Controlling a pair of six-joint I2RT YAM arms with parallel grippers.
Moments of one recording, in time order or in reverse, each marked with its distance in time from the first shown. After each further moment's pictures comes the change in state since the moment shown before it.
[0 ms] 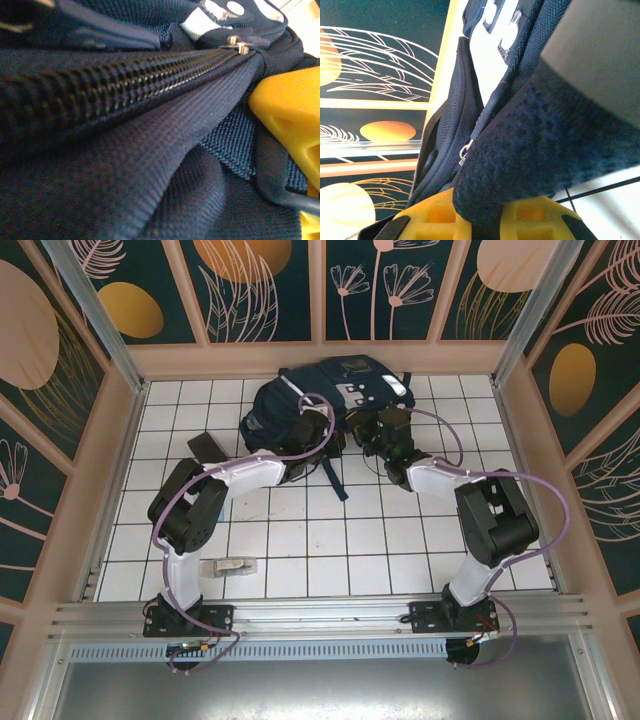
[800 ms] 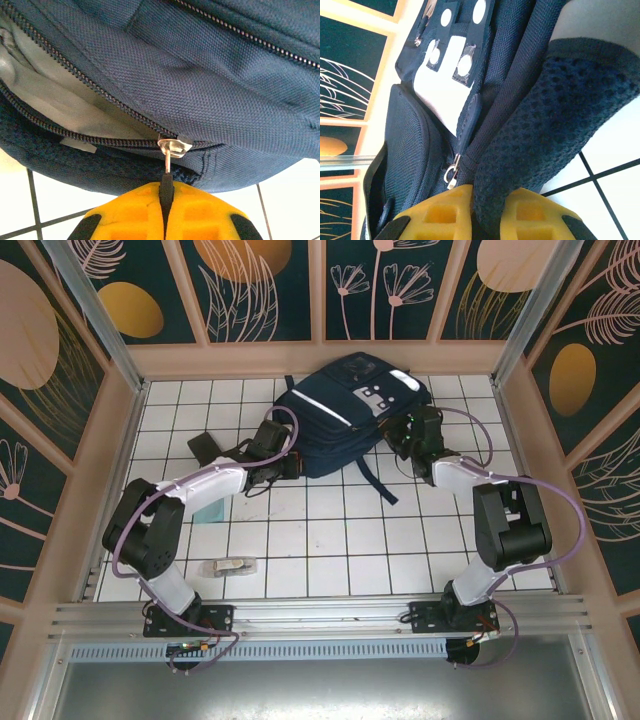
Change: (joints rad) left arm 0.132 -0.269 -0.236 -0.349 0.060 0.182; right arm -0.205 -0.052 -0.033 -0.201 -0.069 -0.278
